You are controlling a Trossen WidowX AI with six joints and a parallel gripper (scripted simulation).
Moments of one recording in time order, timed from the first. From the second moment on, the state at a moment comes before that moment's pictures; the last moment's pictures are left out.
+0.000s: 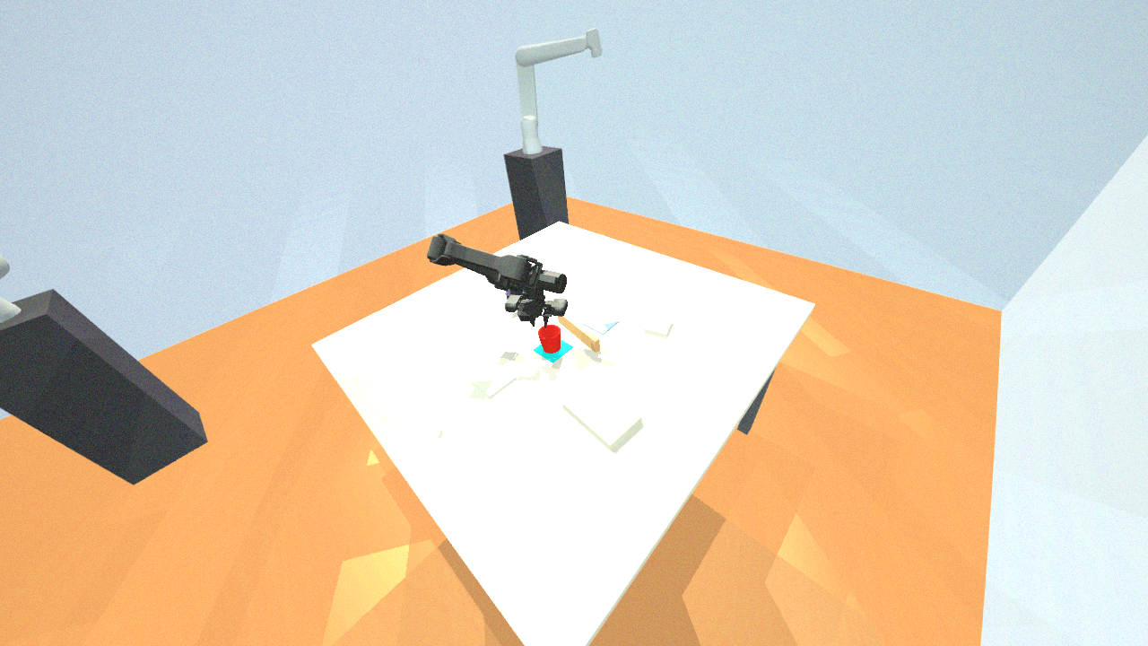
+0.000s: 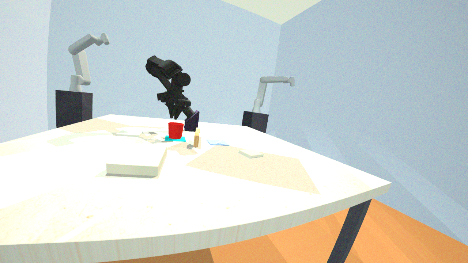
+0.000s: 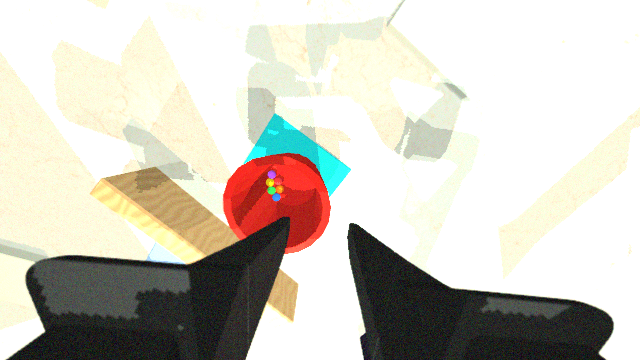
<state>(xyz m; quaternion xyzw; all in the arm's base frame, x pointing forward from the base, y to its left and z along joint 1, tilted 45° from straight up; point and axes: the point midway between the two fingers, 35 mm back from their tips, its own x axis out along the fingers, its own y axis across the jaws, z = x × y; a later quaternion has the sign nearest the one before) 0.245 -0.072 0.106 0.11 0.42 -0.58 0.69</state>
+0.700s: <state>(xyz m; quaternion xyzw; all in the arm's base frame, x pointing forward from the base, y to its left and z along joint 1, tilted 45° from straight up) 0.246 -0.045 0.133 0.11 0.43 -0.58 0.69</state>
